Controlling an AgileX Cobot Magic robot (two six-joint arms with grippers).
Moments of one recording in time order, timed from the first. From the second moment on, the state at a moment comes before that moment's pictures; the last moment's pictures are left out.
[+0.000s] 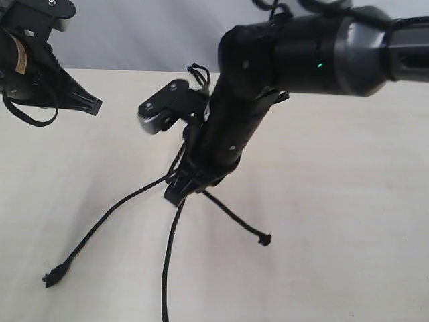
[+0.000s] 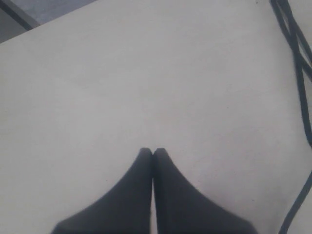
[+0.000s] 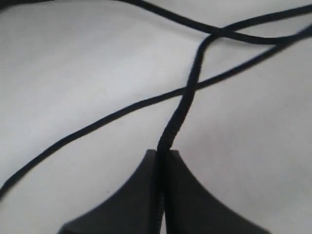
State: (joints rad) left arm -0.30 1.43 -0.99 0.59 0.58 -0.45; right arm 0.61 1.84 -1.33 0.16 0.84 -0.38
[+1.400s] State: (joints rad) left arm -0.33 1.48 -0.99 0.34 0.53 -0.29; right arm 0.31 1.86 -1.28 0.10 0.69 -0.35
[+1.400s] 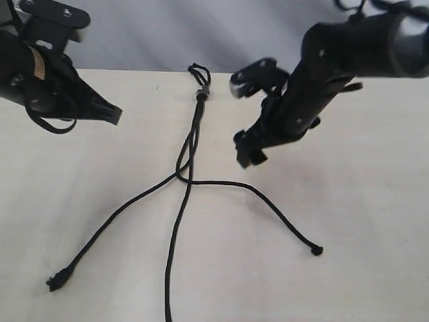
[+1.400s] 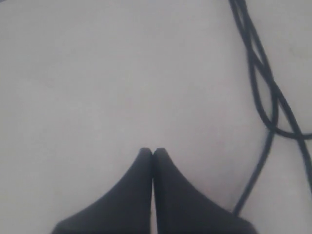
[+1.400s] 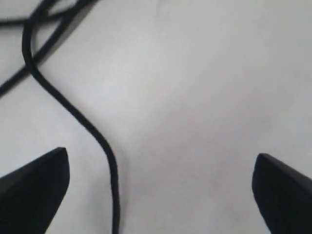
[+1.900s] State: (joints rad) left arm -0.63 1.72 -0.99 0.03 0.48 -0.12; right arm 0.14 1.44 -1.02 0.12 0.43 -0.36
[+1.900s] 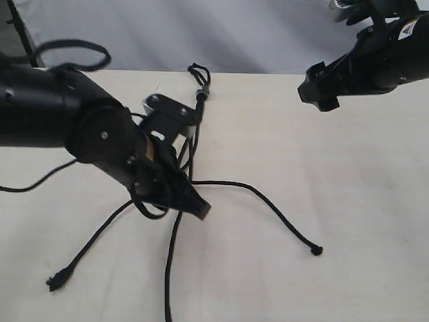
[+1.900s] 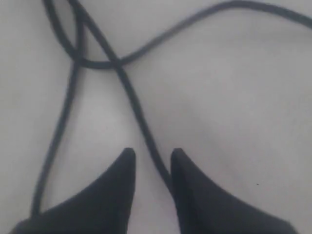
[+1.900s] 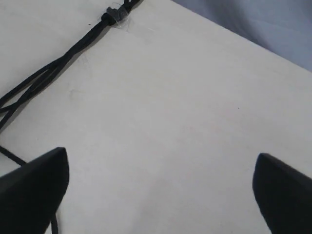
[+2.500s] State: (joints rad) left arm -0.71 1.89 -0.99 0.04 0.48 -0.20; right arm 0.14 1.42 -1.00 0.13 0.37 -0.37
